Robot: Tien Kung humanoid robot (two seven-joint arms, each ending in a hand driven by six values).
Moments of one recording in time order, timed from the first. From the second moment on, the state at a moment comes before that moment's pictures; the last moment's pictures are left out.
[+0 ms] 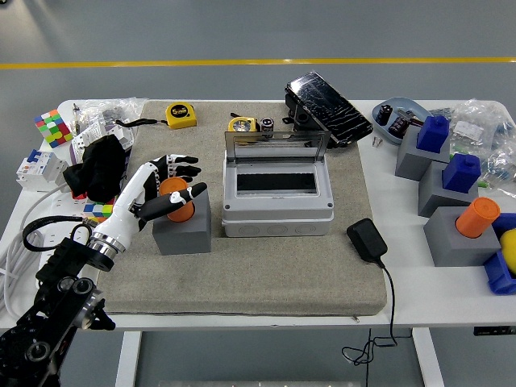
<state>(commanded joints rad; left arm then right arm) -0.12 0.05 -1.29 -1.27 1.42 -0.06 -0.26 0.06 -0.09 1.50 0.18 -1.47 0.06 -0.23</state>
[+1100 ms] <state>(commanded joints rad) -0.15 0.03 -1.19 -1.18 1.24 0.04 -0.40 0.07 -0.09 1.49 0.18 -1.46 0.06 -0.23</state>
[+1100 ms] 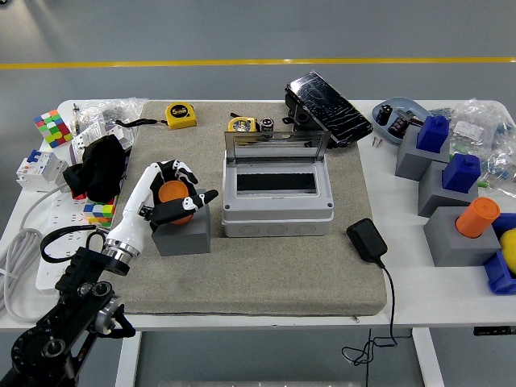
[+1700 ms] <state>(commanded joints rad) -0.17 0.03 -1.17 -1.24 1.22 0.04 -0.41 0.06 -0.09 1.49 0.18 -1.47 0.06 -0.24</state>
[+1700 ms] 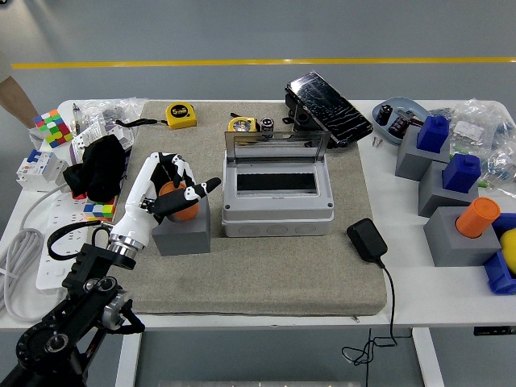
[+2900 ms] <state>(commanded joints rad) -0.61 0.00 -0.79 -1.19 1.81 0.08 0.08 0.07 -0.09 1.47 0.18 -1.46 0.06 -0.24</state>
